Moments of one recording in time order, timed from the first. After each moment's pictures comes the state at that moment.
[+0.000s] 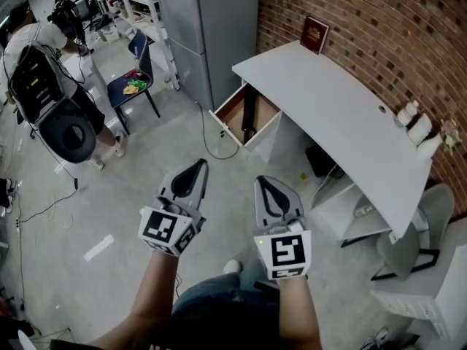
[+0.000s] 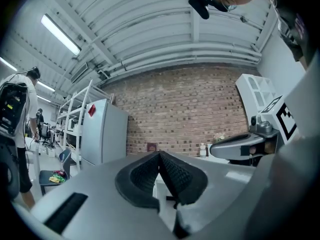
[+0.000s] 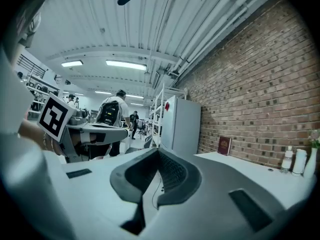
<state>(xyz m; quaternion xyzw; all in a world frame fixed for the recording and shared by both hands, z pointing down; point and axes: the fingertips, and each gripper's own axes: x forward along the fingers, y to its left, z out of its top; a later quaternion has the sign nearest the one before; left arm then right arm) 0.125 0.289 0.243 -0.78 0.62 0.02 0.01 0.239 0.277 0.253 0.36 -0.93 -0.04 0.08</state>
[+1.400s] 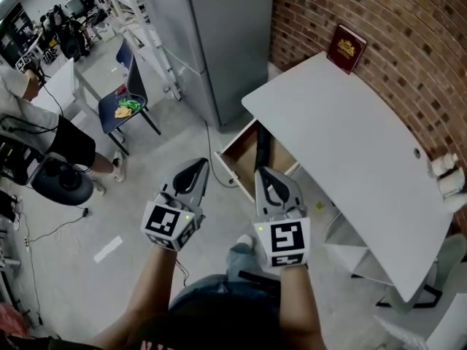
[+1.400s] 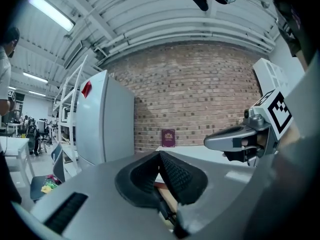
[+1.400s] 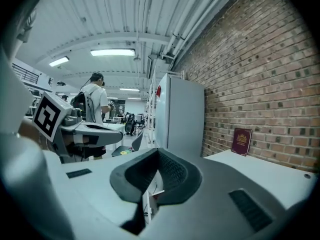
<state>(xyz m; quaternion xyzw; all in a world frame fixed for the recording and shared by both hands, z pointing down) -0.033 -0.043 0.298 -0.78 0.62 -0.05 -0.03 0.076 -0.067 0.299 0.35 -0.93 0.00 0.11</state>
